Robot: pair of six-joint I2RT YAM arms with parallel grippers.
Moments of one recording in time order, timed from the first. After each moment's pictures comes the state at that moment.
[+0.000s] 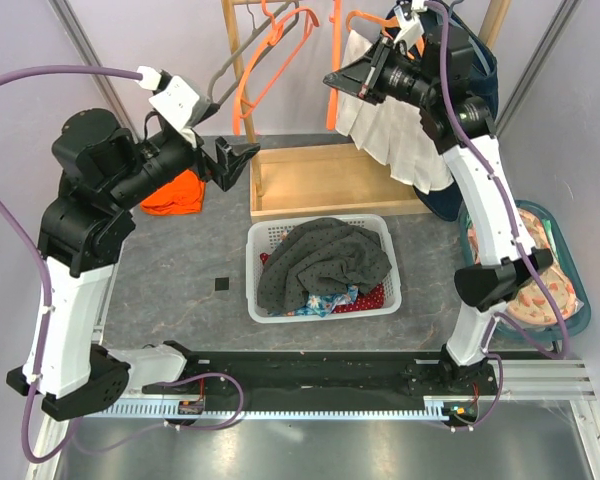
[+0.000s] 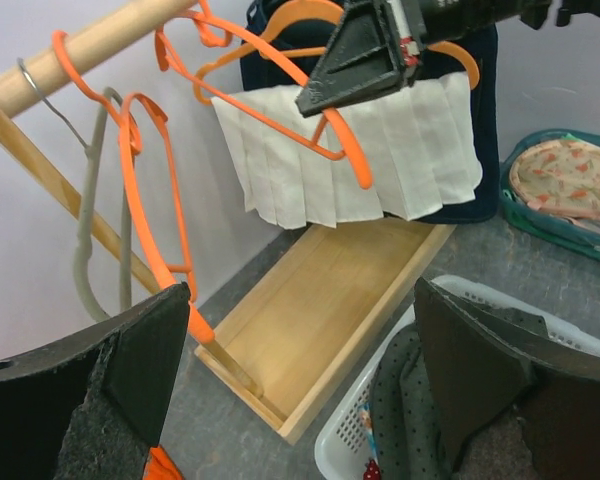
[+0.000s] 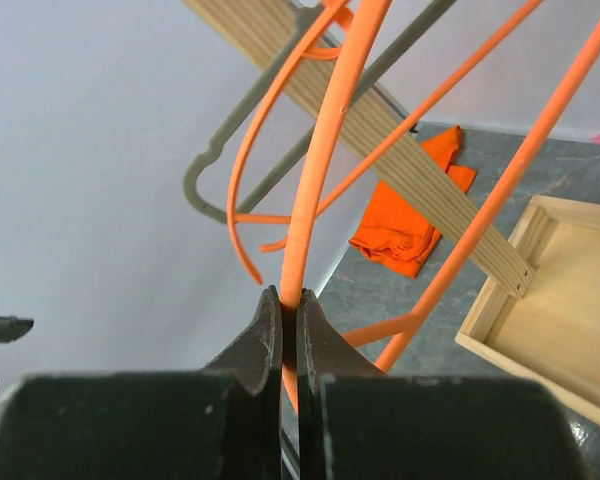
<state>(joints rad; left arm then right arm) -0.49 1.23 1.99 -0.73 0.28 0.25 0.35 1.83 2.32 -0.52 -0.55 0.76</state>
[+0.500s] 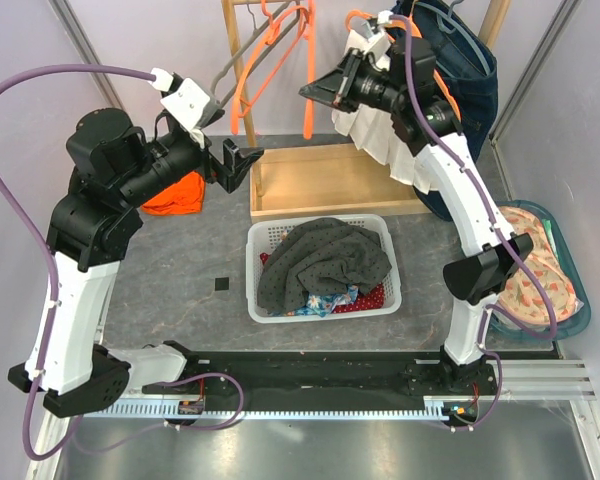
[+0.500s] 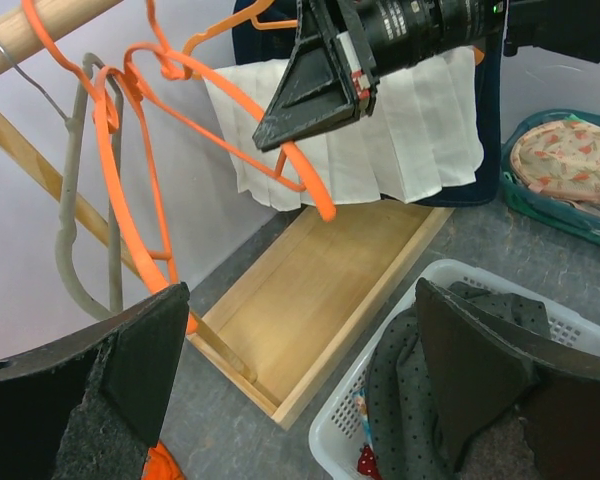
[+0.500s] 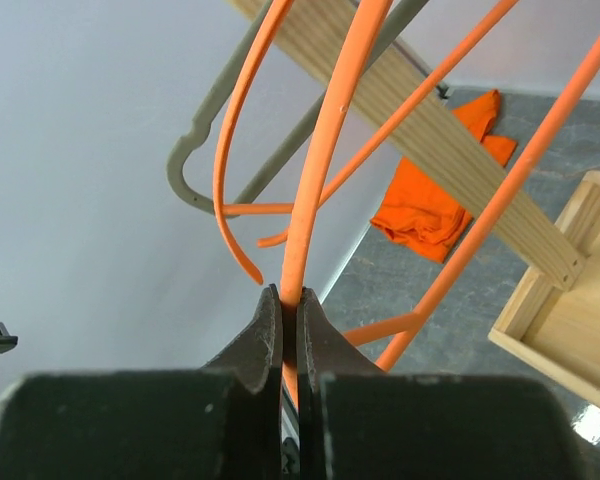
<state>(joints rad) -0.49 1.23 1.94 -0.73 0.27 0.25 0.41 1.92 2.28 -0.41 -0.56 0.82</state>
